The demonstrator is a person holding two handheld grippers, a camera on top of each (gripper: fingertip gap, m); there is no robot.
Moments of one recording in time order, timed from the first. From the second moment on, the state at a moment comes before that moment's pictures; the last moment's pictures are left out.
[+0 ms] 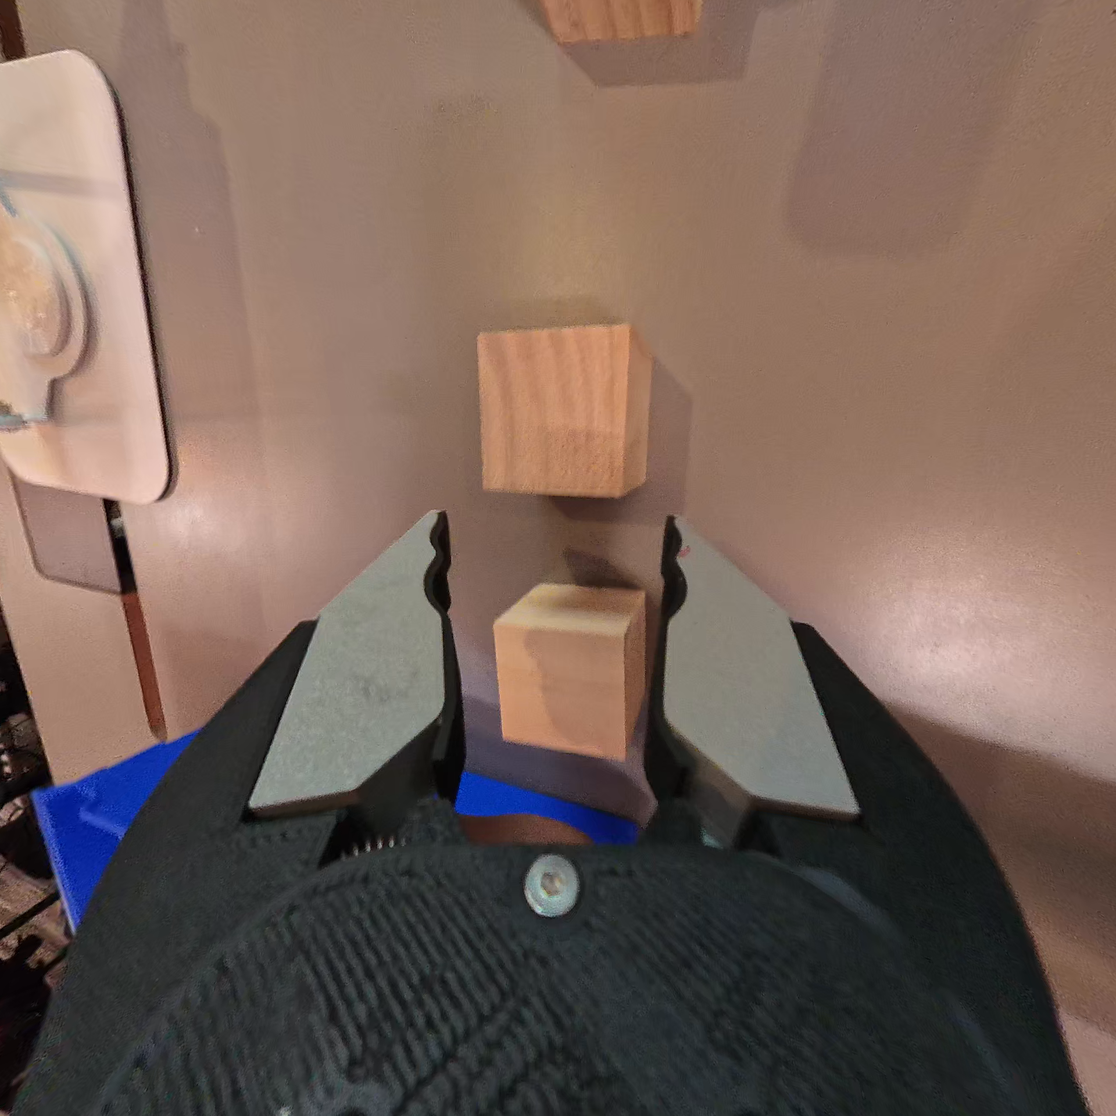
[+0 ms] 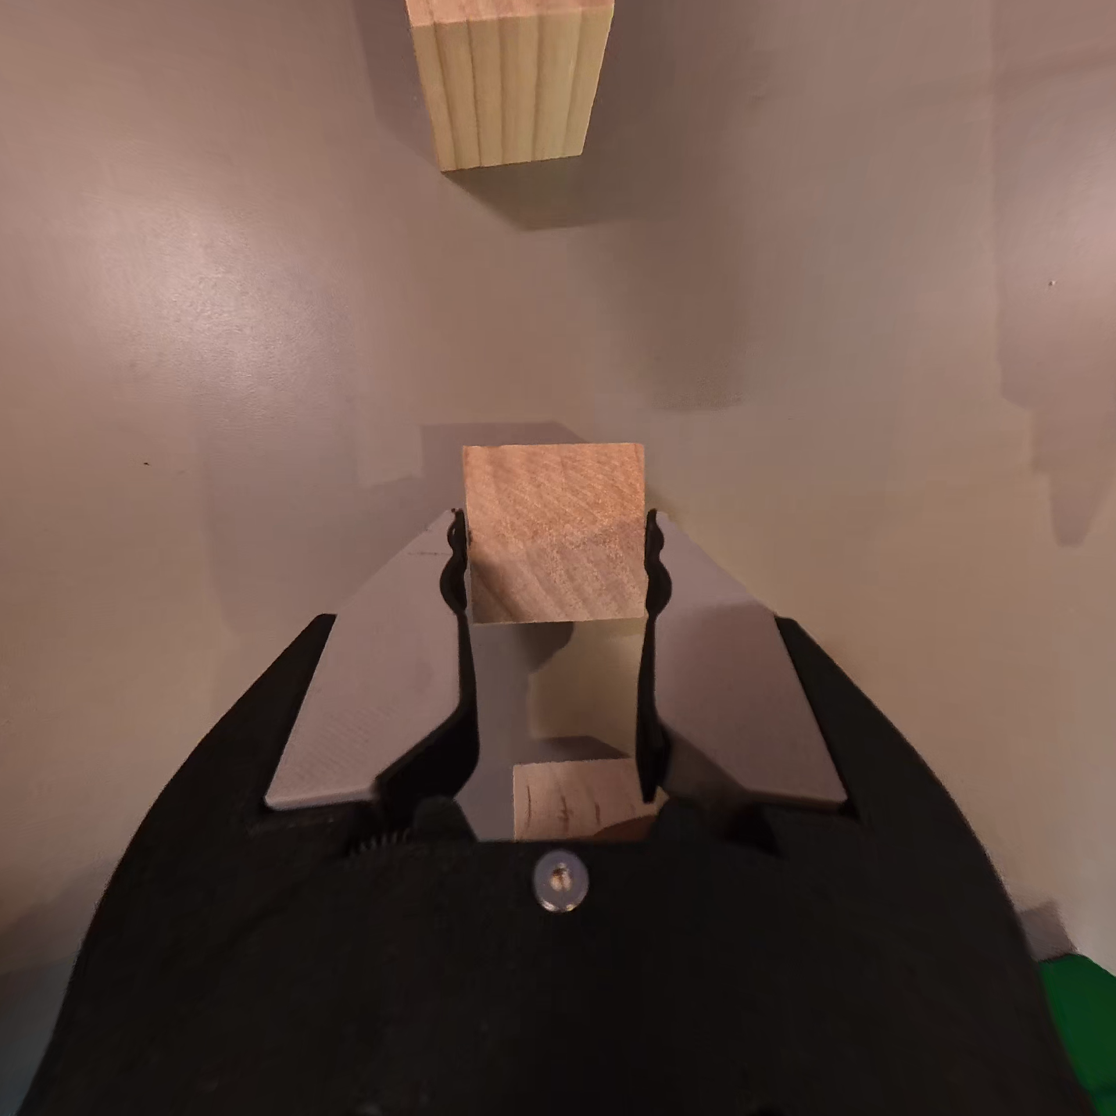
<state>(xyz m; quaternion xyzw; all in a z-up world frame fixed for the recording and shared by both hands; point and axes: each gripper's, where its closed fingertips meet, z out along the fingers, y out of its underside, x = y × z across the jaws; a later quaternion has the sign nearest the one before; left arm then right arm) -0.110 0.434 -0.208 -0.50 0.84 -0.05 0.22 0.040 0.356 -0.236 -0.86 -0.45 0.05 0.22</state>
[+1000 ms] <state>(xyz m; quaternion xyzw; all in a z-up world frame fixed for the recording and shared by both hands) -0.074 0.417 -0.221 -0.50 0.85 -0.03 0.17 0.063 0.338 -0.227 -0.86 -0.45 0.05 0.24</state>
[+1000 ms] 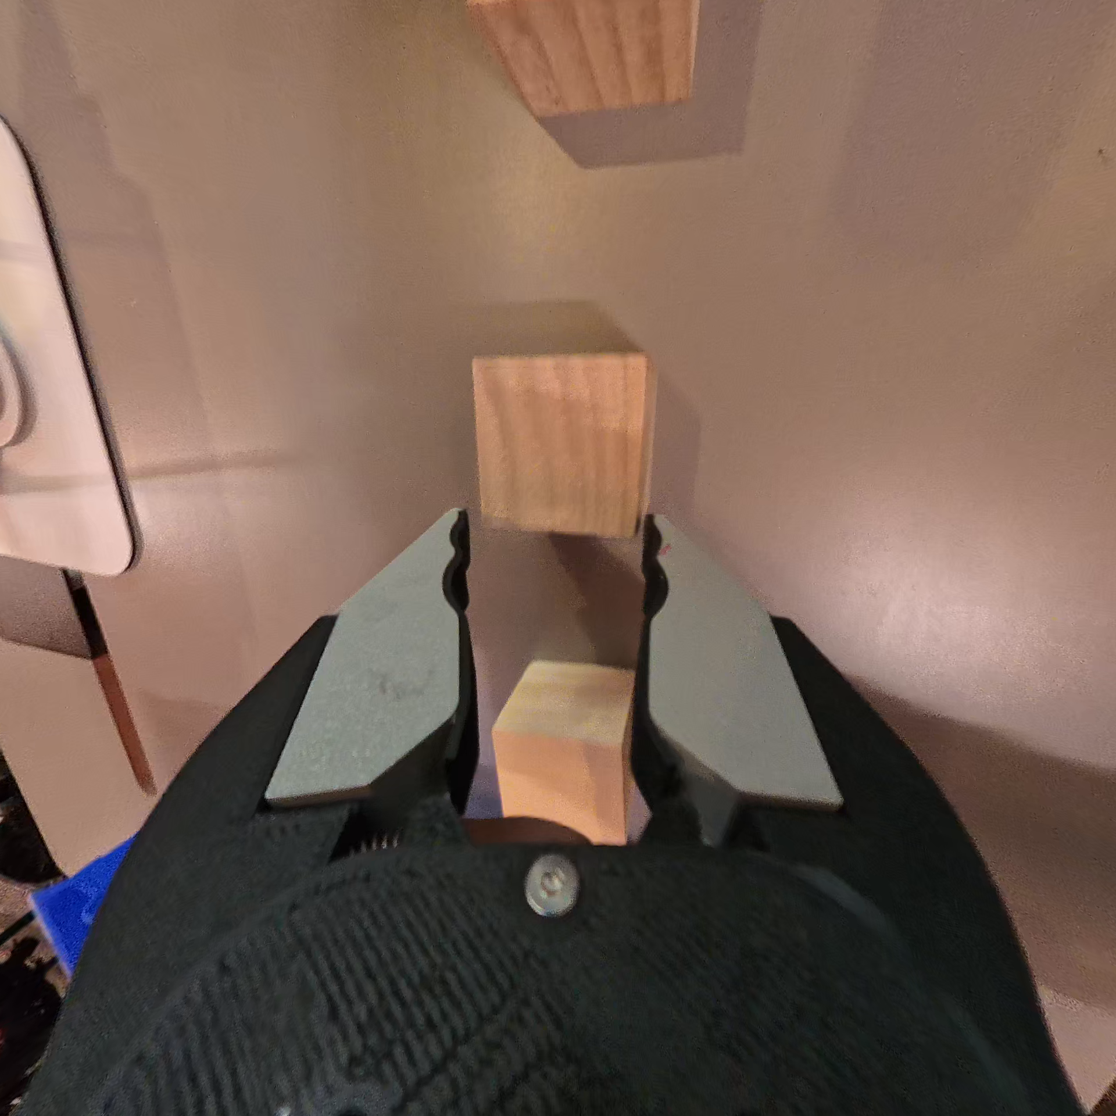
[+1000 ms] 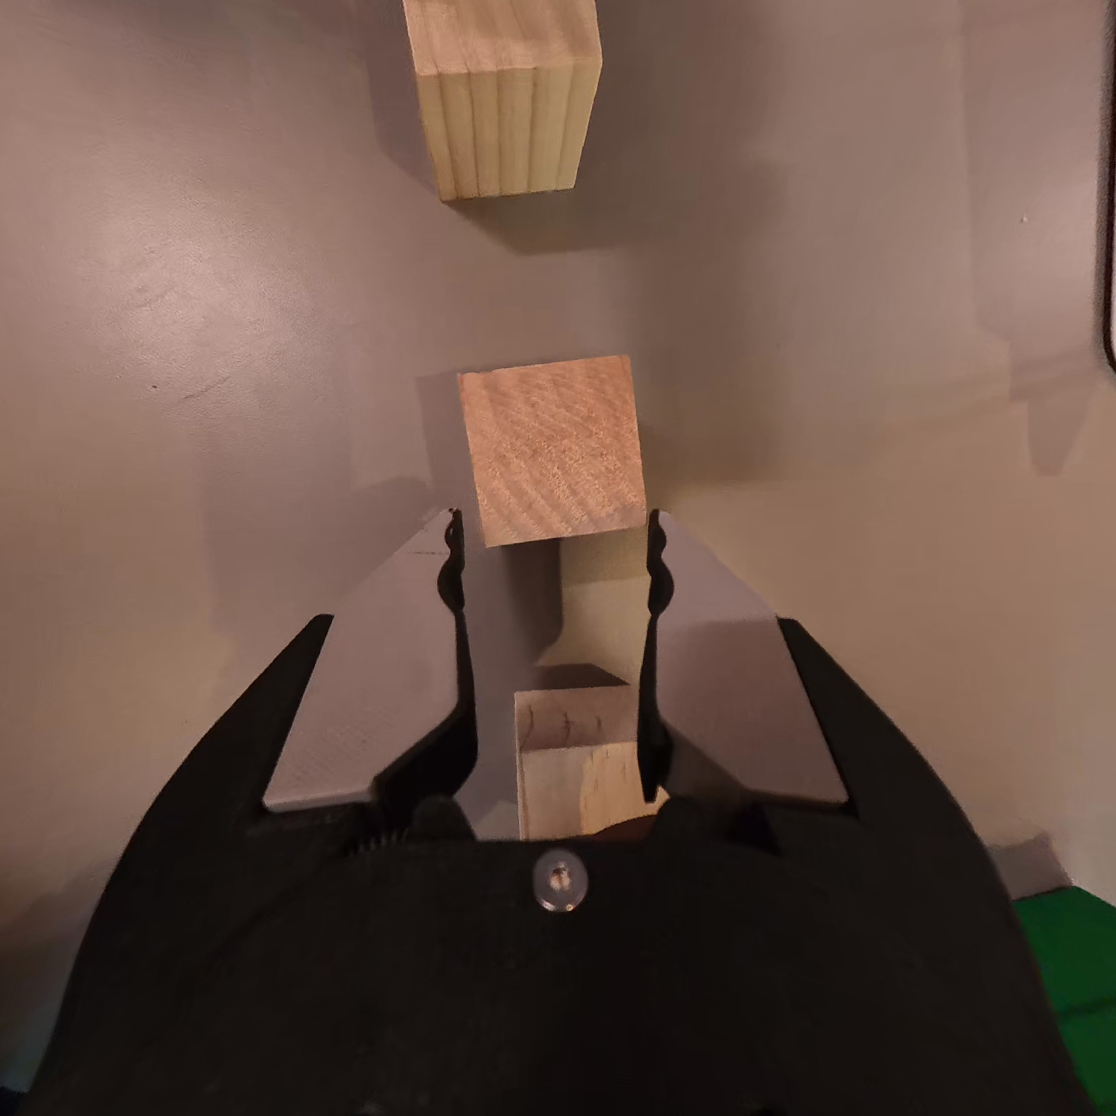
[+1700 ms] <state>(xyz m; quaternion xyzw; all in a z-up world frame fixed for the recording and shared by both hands) -0.152 0.467 -0.234 -0.55 0.82 0.00 0.13 0.035 0.323 -0.171 -0.81 -0.44 0.08 0.39</state>
